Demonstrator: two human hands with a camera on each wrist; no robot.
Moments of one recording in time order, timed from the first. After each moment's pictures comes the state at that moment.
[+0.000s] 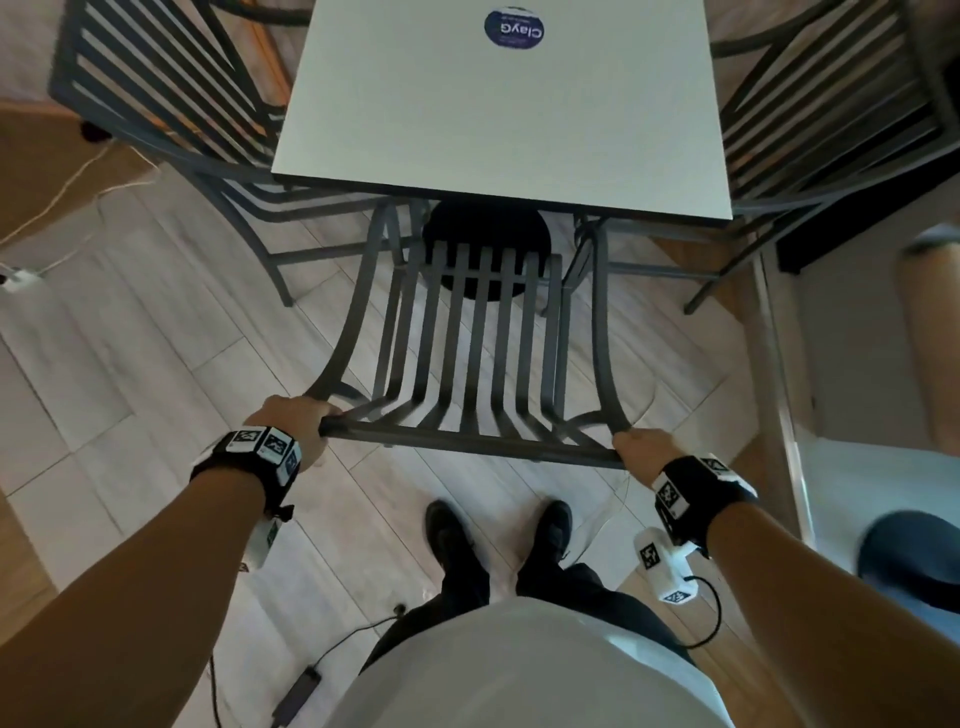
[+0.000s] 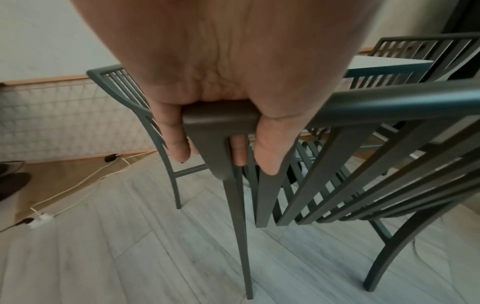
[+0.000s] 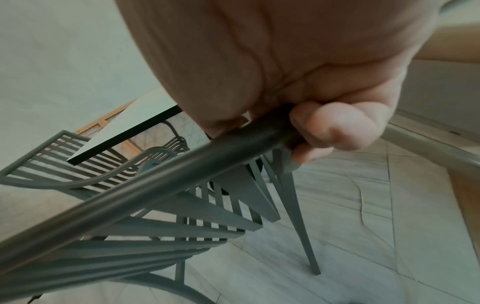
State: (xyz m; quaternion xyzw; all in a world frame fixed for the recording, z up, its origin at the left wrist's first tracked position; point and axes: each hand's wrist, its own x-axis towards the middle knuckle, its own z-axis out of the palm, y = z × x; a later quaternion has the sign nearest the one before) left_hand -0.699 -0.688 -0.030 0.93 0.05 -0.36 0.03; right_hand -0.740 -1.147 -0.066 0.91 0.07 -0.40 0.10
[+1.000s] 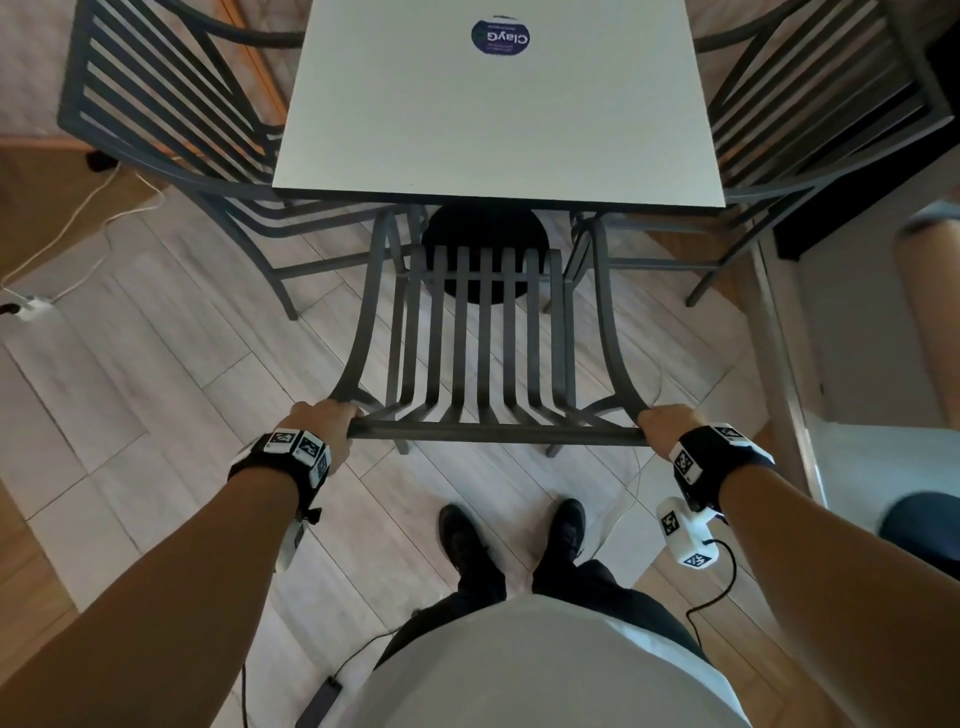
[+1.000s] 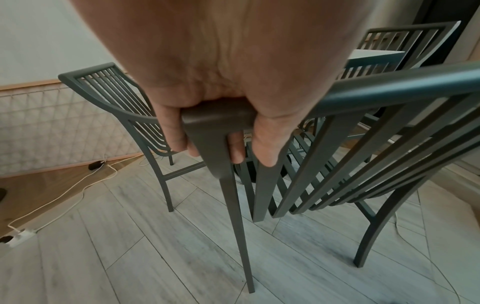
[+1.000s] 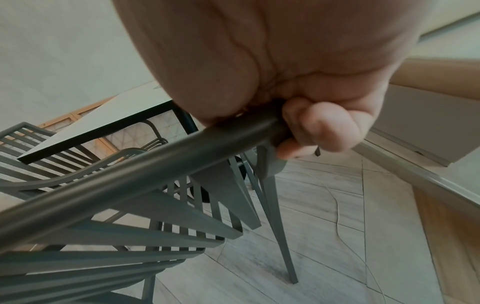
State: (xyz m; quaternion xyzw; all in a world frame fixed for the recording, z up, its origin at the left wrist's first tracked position) left_hand -0.705 -0.705 -0.037 0.94 0.00 -0.33 0.01; right_hand -0.727 -1.151 -0.045 0.90 0.04 -0.39 0.16
